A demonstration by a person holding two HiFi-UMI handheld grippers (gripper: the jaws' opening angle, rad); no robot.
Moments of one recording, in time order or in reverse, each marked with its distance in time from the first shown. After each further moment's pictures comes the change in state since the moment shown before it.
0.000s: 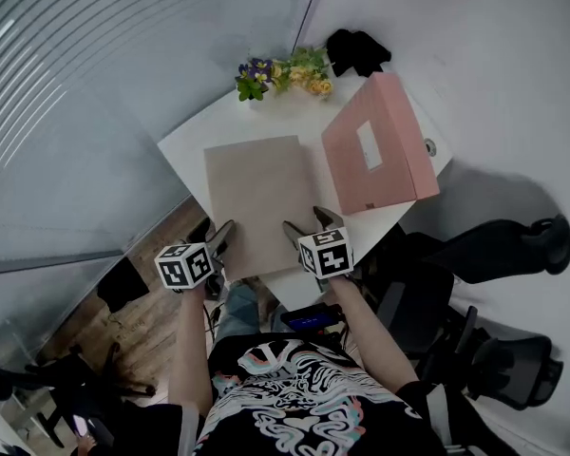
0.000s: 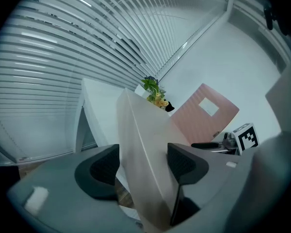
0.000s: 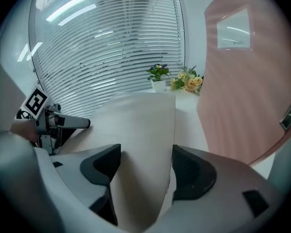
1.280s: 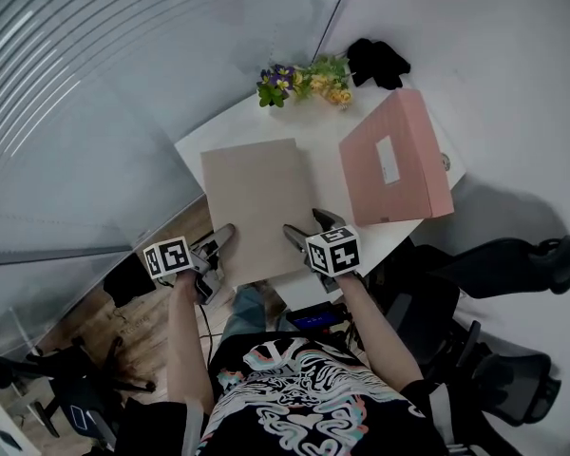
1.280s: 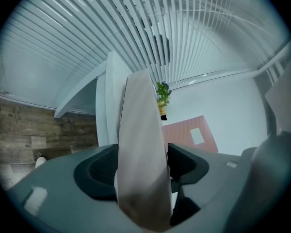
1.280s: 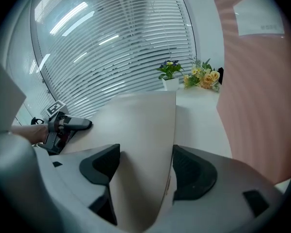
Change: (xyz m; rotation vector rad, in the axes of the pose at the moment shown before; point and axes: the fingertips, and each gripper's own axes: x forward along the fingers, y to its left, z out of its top) left arm -0.016 0.019 0.001 -0.506 0.055 -0.253; right arm 0.021 0.027 0.020 0.020 0.006 0.173
